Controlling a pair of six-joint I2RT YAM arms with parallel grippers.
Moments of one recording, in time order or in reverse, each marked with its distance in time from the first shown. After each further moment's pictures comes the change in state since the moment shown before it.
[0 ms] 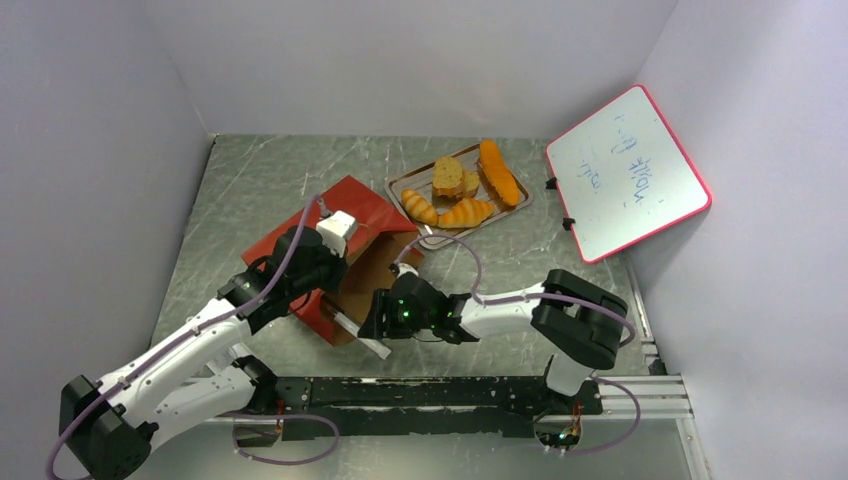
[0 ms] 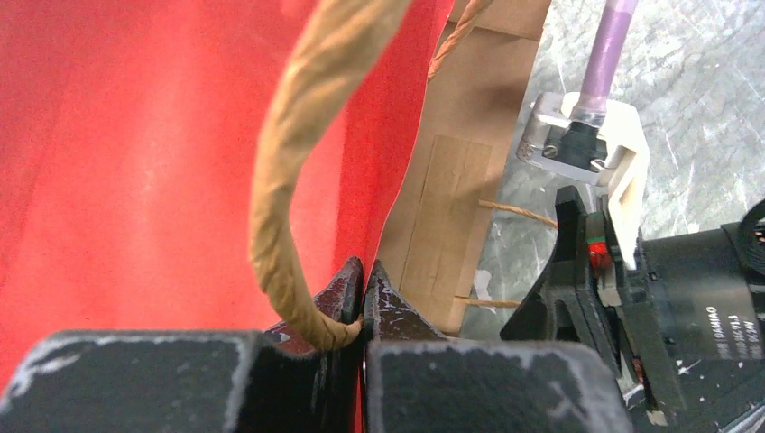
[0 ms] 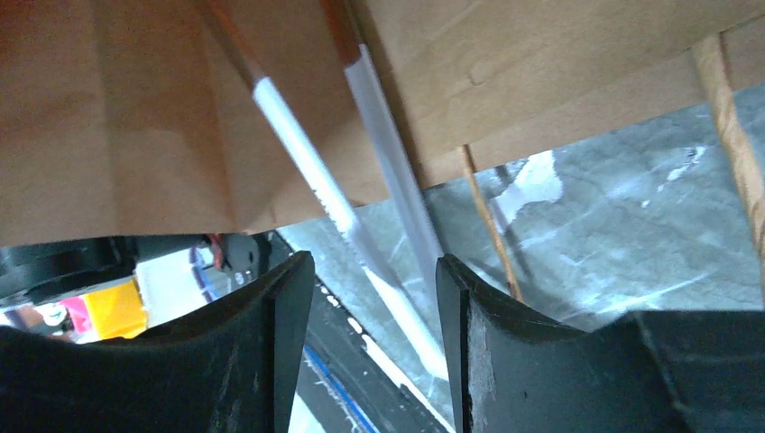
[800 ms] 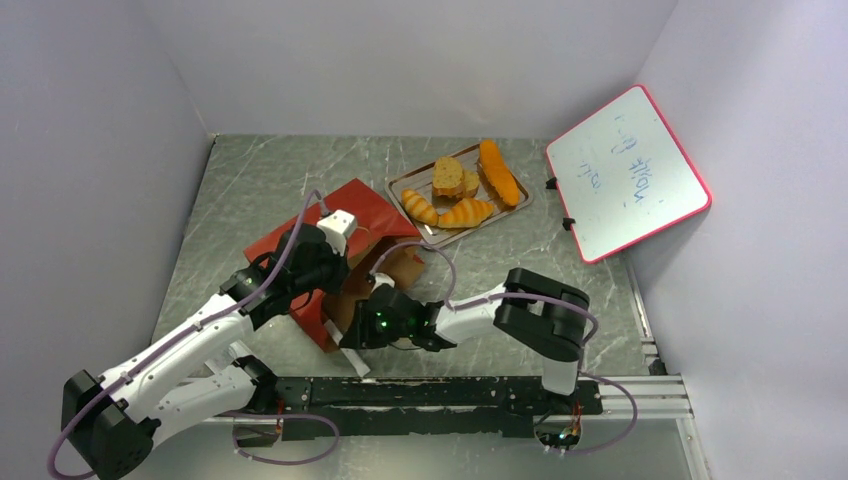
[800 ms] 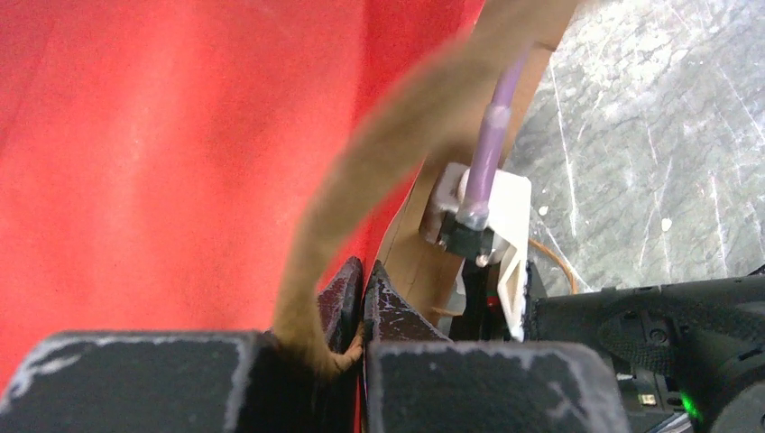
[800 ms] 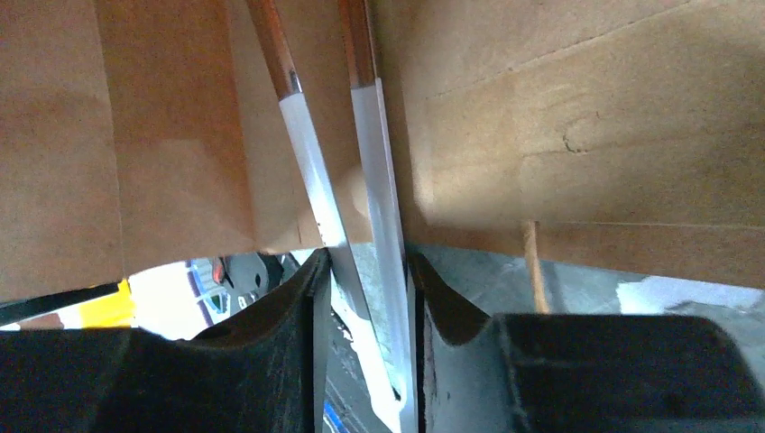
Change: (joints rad) left arm 0.000 0.038 0.036 -0.064 0.021 -0.074; right arm 0.082 0.189 0.100 0.097 0.026 -0.004
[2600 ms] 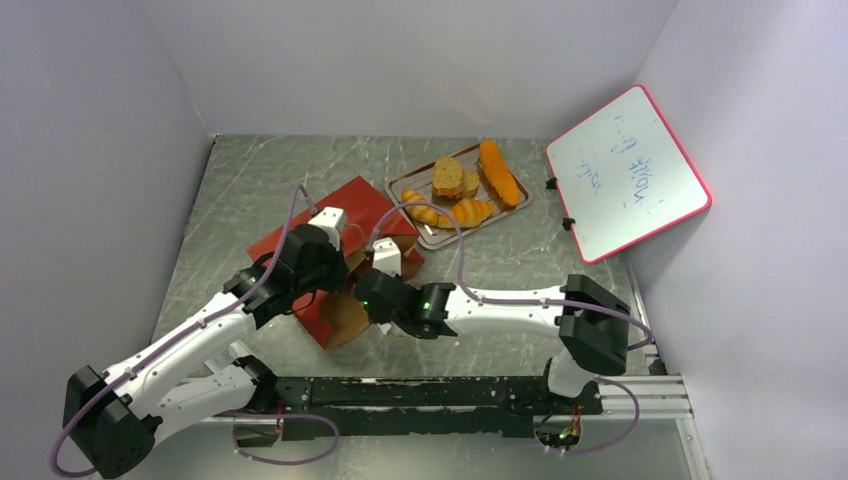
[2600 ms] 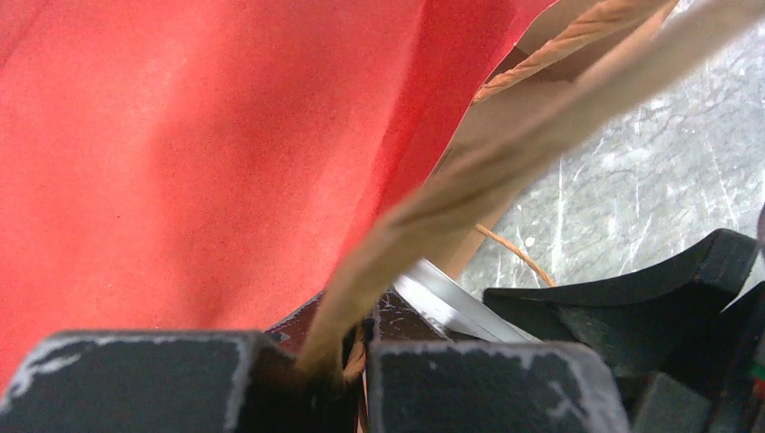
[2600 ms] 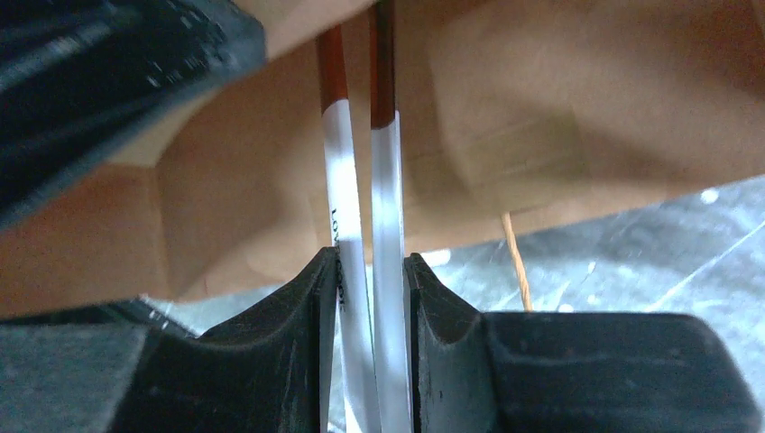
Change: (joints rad) left arm 0.000 0.011 -0.010 -0.005 -0.082 -0.195; right arm 0.055 -0.230 0.251 -0.654 0.507 -0.274
